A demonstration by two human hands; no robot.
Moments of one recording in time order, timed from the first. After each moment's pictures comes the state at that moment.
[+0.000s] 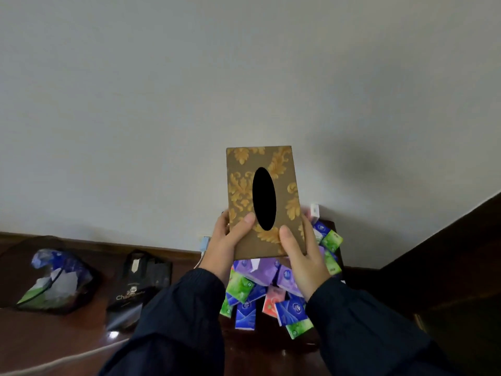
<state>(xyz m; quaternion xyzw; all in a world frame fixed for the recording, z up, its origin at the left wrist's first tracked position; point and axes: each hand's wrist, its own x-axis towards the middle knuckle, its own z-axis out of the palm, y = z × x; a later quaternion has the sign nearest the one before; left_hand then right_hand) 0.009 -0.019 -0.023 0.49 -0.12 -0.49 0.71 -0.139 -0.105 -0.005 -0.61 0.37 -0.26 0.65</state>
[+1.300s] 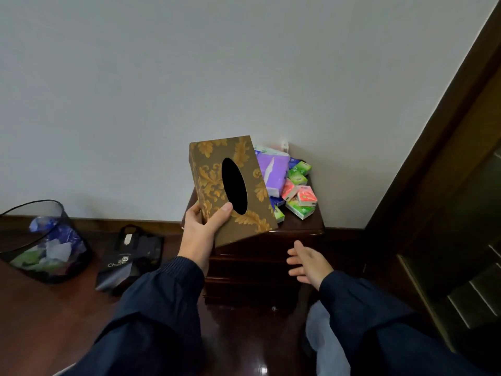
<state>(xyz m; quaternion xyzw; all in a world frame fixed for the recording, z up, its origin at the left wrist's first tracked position) -0.191 0.143 -0.170 0.56 -0.17 -0.33 0.74 -0.386 -0.015 -0.256 -0.62 0.49 -0.11 0.61</state>
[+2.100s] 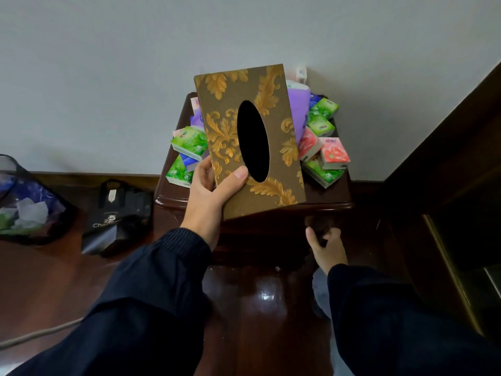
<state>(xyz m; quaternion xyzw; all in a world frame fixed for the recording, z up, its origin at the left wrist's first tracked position) -0.147 0.050 -0.240 0.54 -0.17 -0.40 0.72 -0.368 -0.099 -0.432 -0.63 0.62 -0.13 0.46</state>
